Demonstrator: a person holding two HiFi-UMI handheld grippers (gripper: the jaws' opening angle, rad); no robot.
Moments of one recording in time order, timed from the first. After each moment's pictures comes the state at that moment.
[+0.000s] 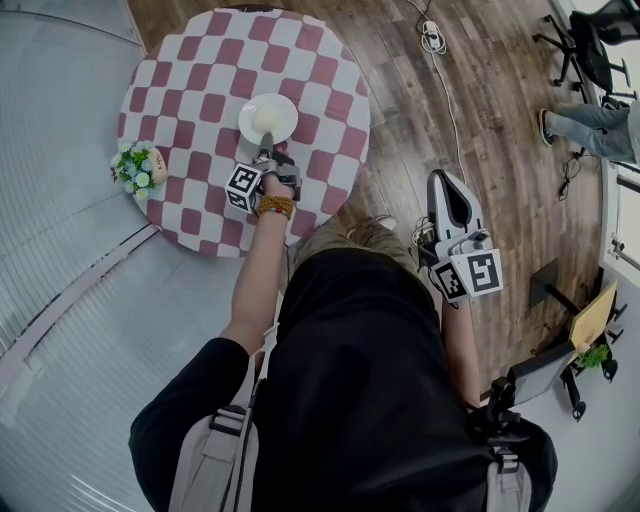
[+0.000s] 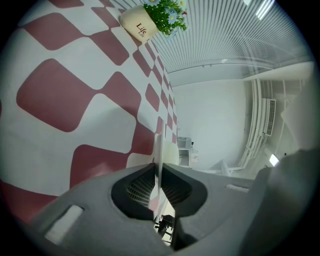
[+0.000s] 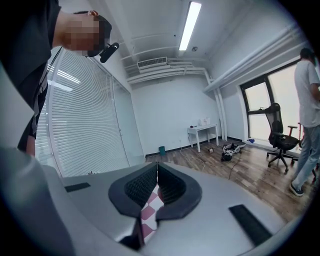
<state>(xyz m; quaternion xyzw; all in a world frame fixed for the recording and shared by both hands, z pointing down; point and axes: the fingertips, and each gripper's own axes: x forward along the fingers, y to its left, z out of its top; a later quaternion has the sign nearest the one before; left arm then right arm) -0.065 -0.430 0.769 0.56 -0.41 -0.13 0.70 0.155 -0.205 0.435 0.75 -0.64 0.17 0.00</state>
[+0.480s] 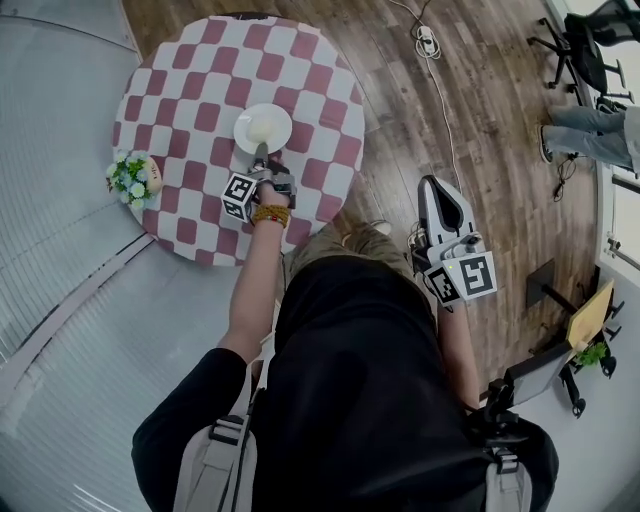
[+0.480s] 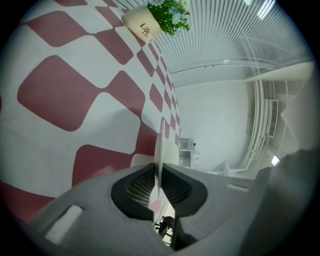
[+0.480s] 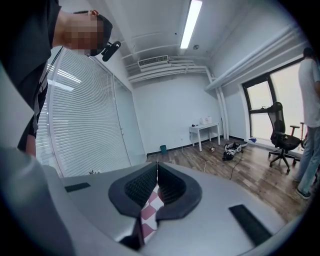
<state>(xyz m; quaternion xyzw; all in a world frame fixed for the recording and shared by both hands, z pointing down) -0.068 -0.427 0.781 0.56 -0.42 -0.12 0.71 0.150 -0.211 0.440 0.74 -0.65 0.17 0.01</state>
